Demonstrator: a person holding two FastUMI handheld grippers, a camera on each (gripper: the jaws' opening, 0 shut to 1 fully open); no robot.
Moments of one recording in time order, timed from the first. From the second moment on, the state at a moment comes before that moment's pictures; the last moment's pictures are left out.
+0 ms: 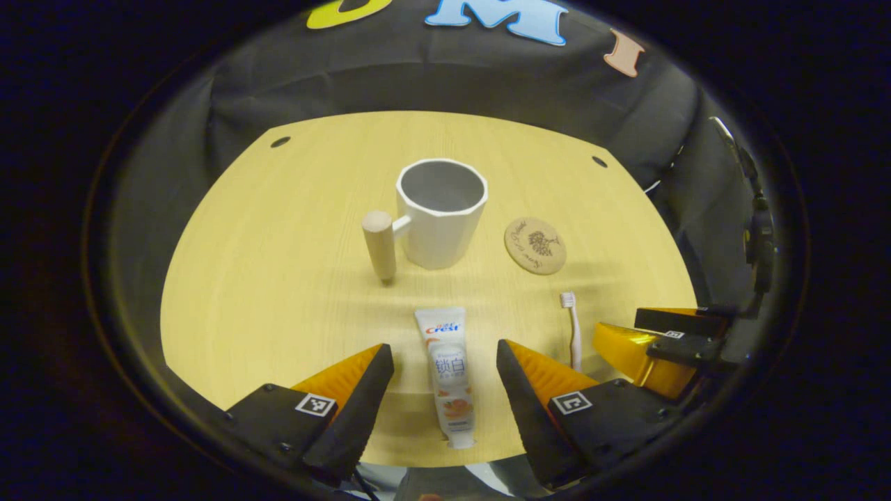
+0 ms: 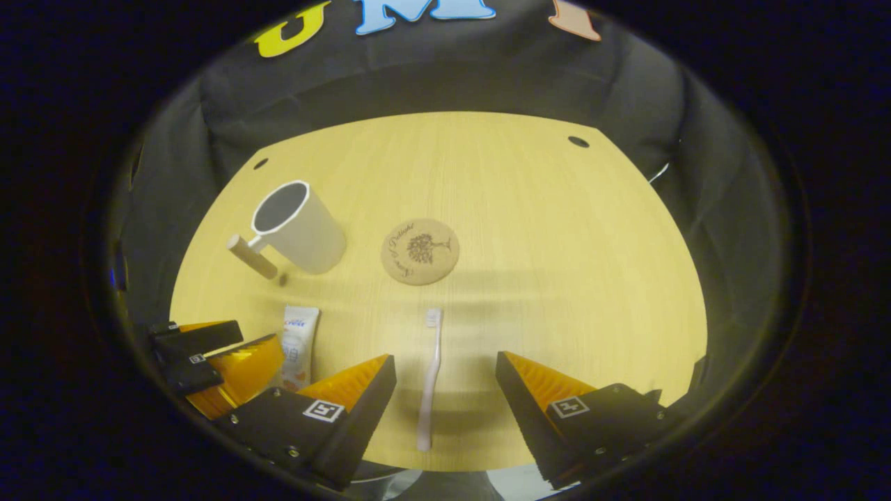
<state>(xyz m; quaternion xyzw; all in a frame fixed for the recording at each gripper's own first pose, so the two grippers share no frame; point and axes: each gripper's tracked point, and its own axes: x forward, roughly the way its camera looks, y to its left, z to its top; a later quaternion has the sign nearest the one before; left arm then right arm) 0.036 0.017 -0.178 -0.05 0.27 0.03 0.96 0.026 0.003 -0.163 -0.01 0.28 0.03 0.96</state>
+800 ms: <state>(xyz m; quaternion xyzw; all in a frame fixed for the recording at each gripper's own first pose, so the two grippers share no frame) 0.035 0.030 -0.247 -0.02 0.37 0.08 0.93 0.026 0.007 -0.228 -0.03 0.39 0.02 0.92</state>
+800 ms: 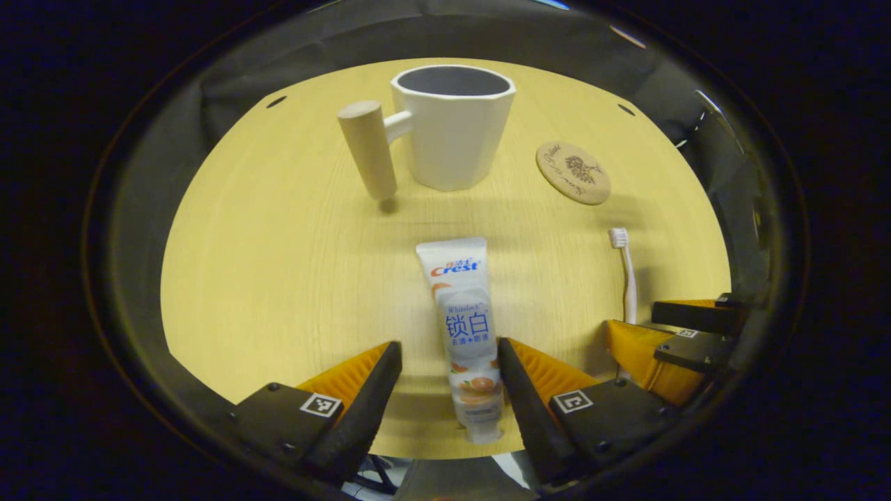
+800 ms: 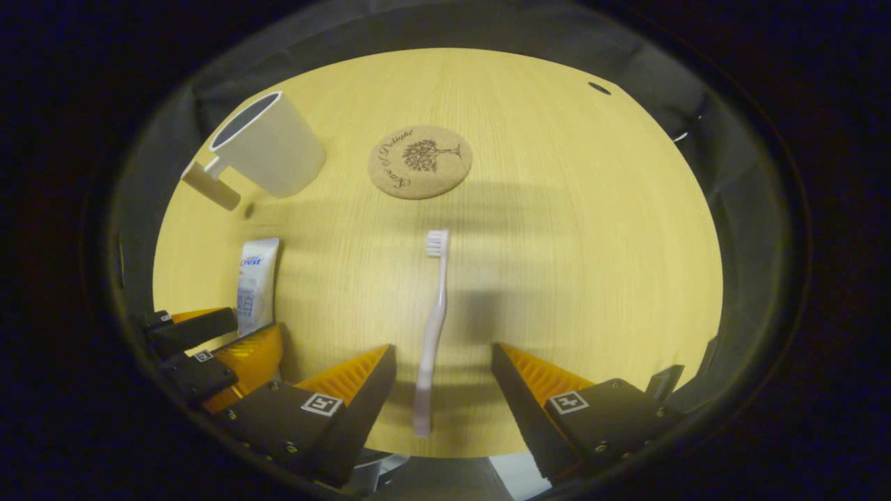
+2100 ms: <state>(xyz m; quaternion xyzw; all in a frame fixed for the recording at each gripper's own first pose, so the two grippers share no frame) 0.038 0.021 -0.194 -0.10 0.32 0.07 0.94 0.020 0.015 -0.228 0.06 0.40 0.03 0.91</state>
